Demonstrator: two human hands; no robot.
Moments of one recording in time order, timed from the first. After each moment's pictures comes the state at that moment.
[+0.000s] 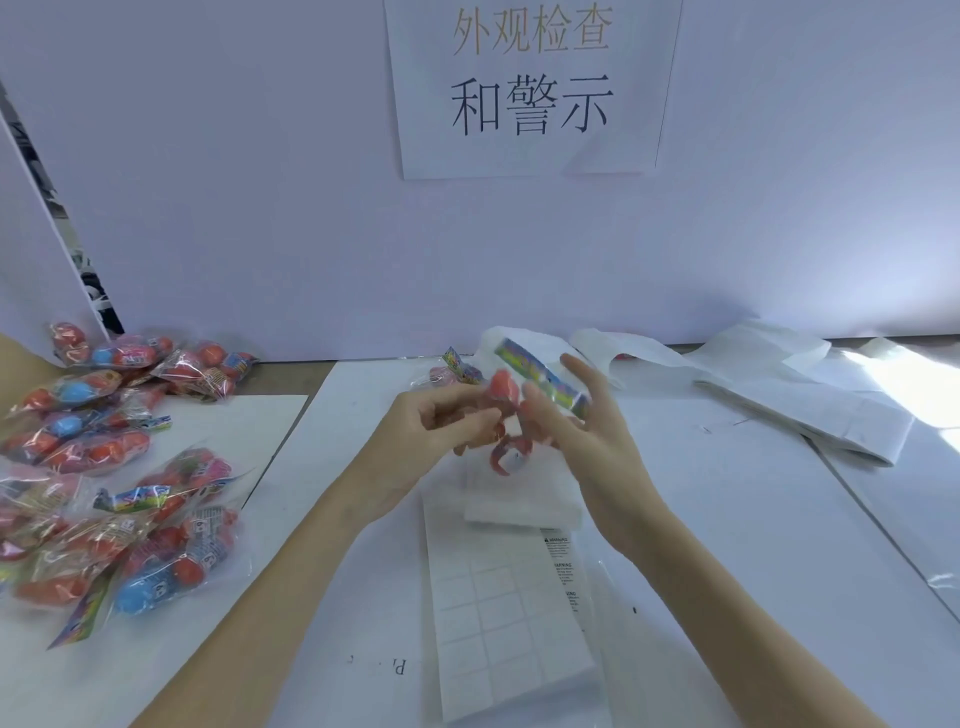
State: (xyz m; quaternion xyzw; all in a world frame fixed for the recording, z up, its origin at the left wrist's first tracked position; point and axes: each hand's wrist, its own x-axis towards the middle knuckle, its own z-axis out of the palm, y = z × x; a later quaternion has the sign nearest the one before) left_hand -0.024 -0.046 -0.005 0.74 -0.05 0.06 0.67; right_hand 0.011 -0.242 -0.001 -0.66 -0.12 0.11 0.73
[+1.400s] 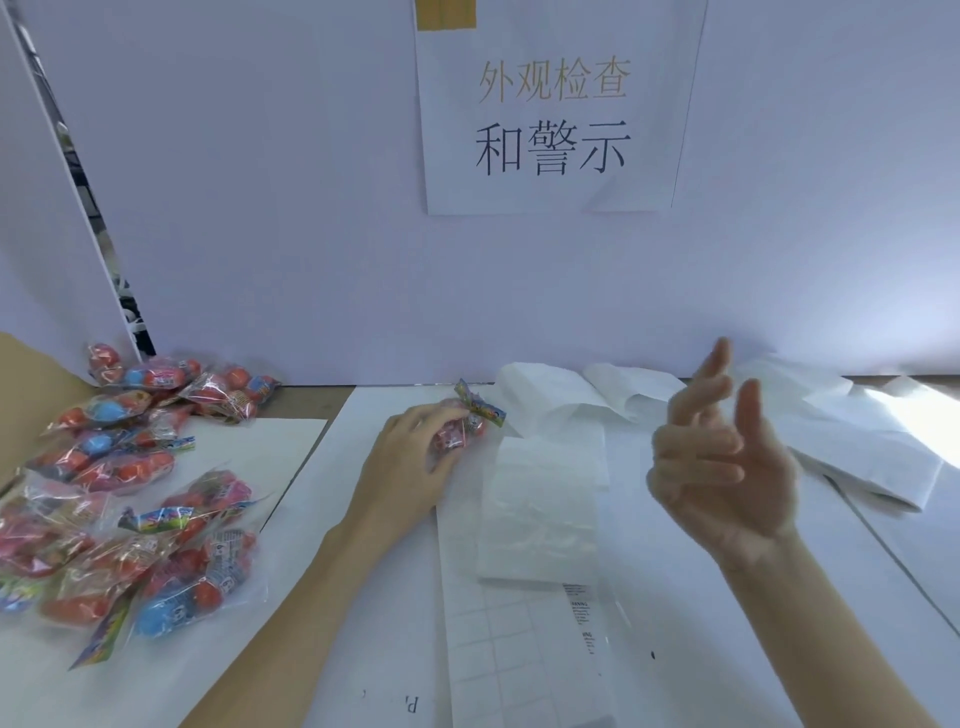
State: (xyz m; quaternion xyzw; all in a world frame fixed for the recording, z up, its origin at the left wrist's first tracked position) left_hand -0.012 -0.012 -0.040 0.93 0.02 0.25 0.28; right_hand 0.022 -0.300 0.035 -0.09 -0.24 0.41 0.88
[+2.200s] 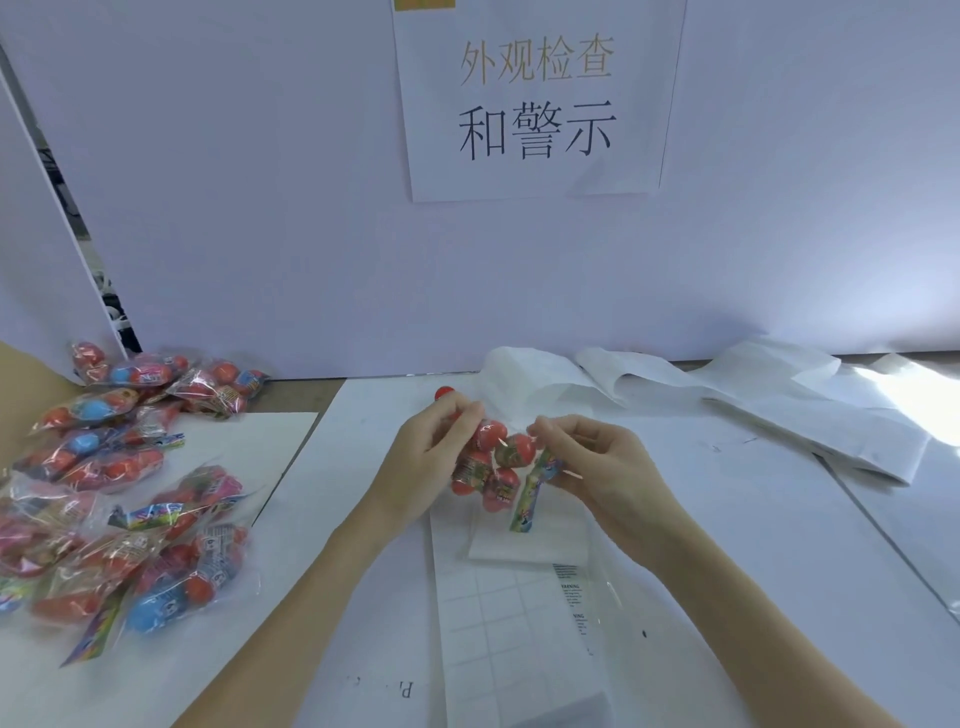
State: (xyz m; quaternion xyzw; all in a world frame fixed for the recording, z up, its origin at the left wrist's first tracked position) left_hand -0.026 -0.053 -0.004 0.81 -0.02 0.14 0.57; right_hand 0.022 -0.251 -0.008 -0.60 -0.15 0.18 0.77
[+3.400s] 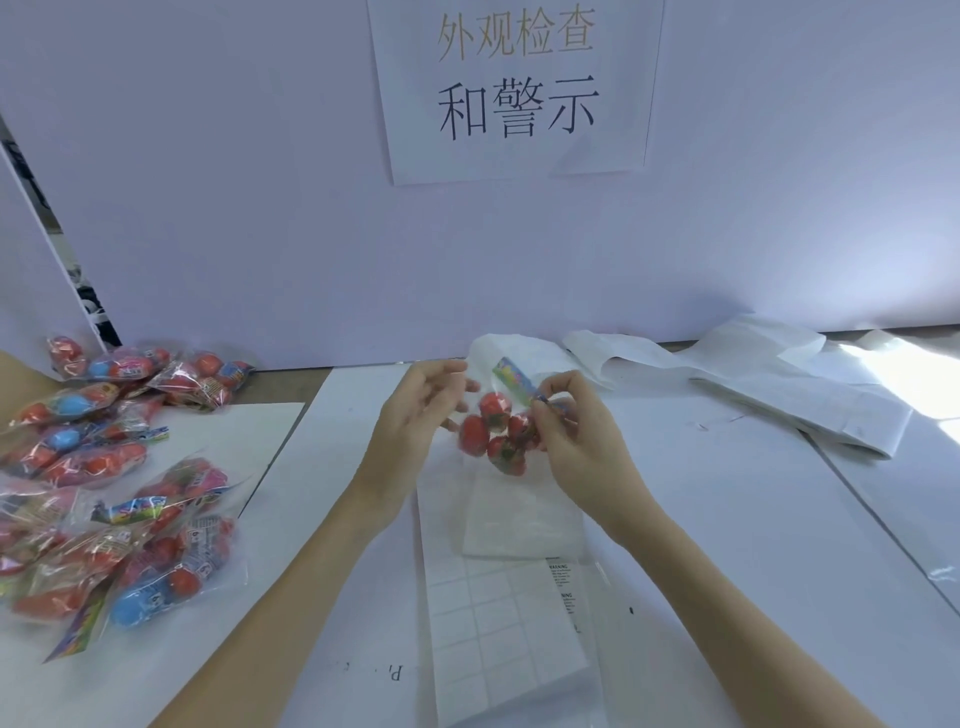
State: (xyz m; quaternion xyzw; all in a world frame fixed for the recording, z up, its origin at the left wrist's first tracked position) left_hand -0.023 -0.055 -0.003 0.74 0.00 0.18 0.64; right_hand 0.019 -0.242 -0.011 -0.76 -0.18 0.00 0.63
